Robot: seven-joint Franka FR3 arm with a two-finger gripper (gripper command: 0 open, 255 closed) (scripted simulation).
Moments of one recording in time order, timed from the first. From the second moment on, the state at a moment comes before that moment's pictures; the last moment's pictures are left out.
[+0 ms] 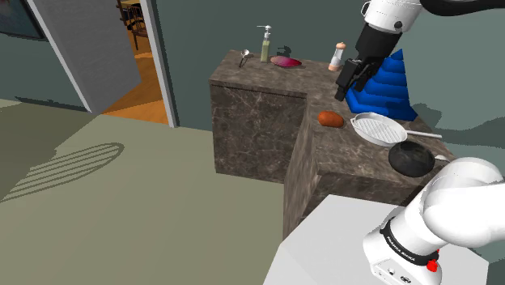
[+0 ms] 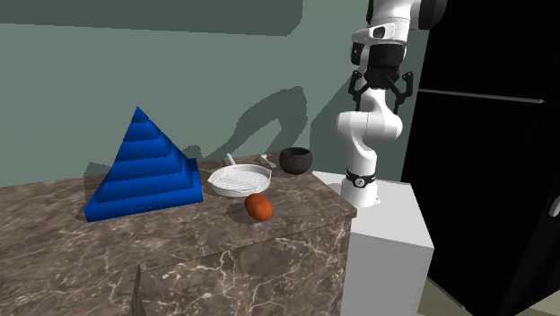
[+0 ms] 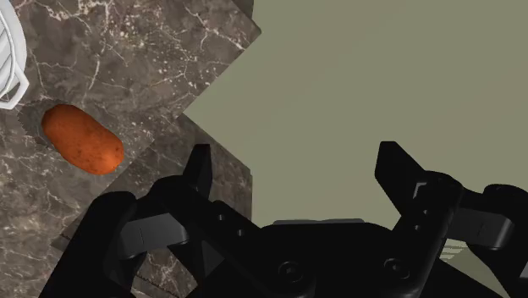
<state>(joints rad) -0.02 -0.81 0.05 -2.36 0.01 1.64 0.07</state>
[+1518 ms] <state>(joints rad) 0.02 -0.24 -0.42 -2.26 -0.15 1.97 -0.82</state>
